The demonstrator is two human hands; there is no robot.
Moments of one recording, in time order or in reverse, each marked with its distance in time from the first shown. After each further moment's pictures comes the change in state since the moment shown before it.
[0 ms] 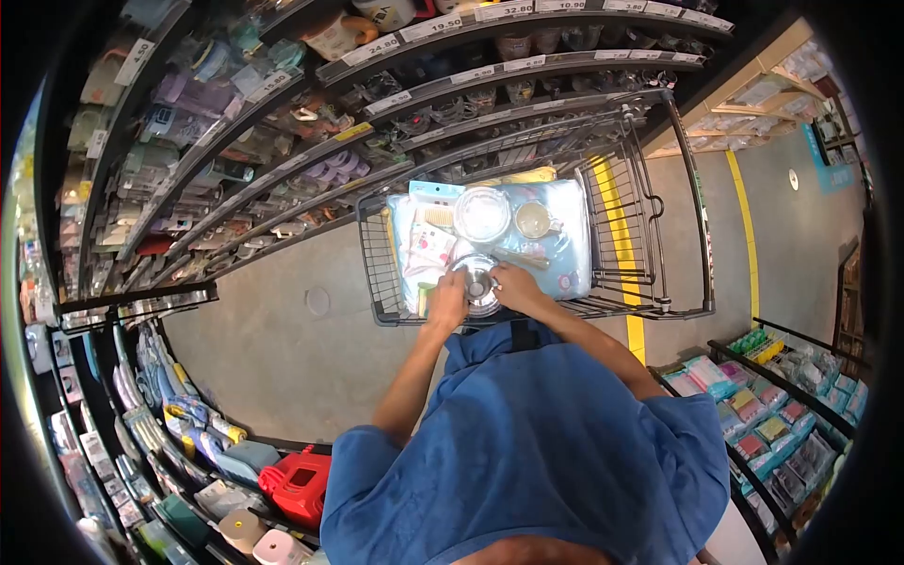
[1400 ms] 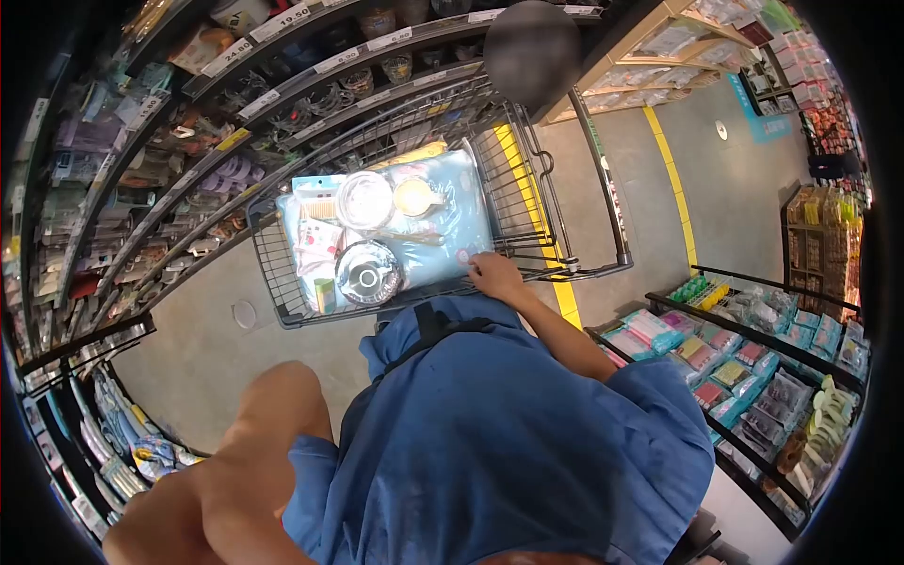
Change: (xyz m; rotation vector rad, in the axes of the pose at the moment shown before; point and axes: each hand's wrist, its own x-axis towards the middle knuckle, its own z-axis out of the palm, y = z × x) left_hand -0.077 0.267 -0.300 -1.488 0.227 1.404; right_hand -0.124 0.098 -0.065 -0.120 0.126 0.274
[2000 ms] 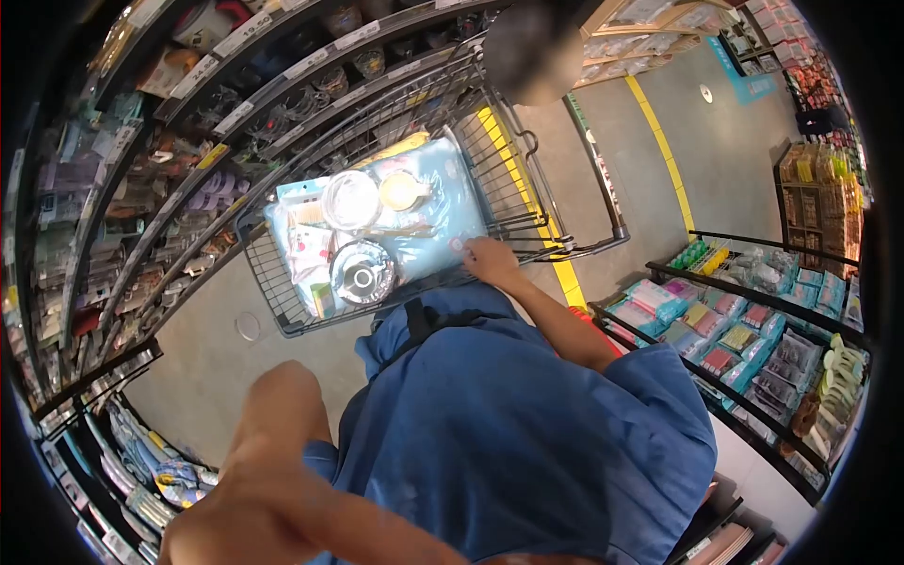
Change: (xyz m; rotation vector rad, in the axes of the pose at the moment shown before) left_hand 0.041 -0.045 0.043 0.302 0.127 -0.874; right_hand 0.003 -0.016 -0.007 -0.001 -0.026 0.163
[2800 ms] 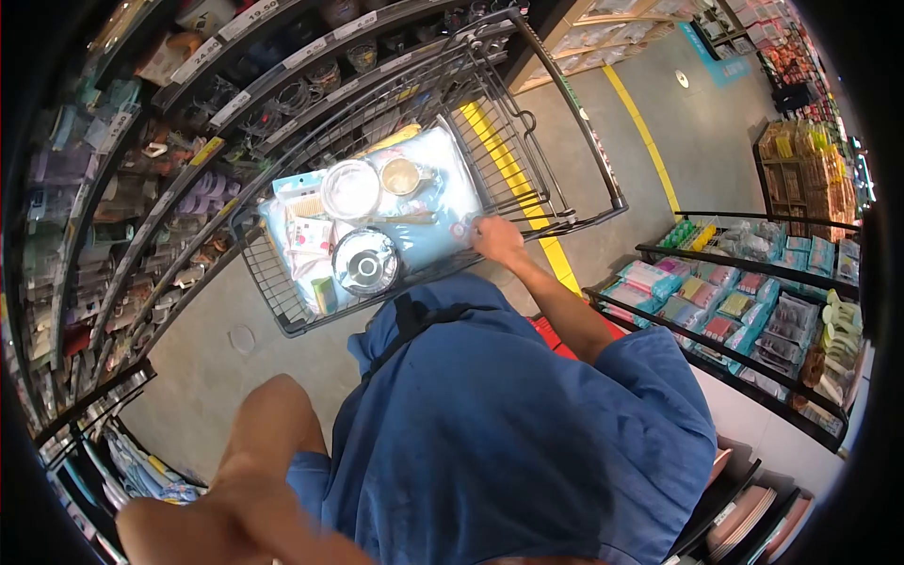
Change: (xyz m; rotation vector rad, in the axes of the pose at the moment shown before) left_hand -0.075 0.062 -0.032 -0.219 0.232 -0.281; right_hand -0.002 -0.013 -0.003 -0.151 0.006 0.196
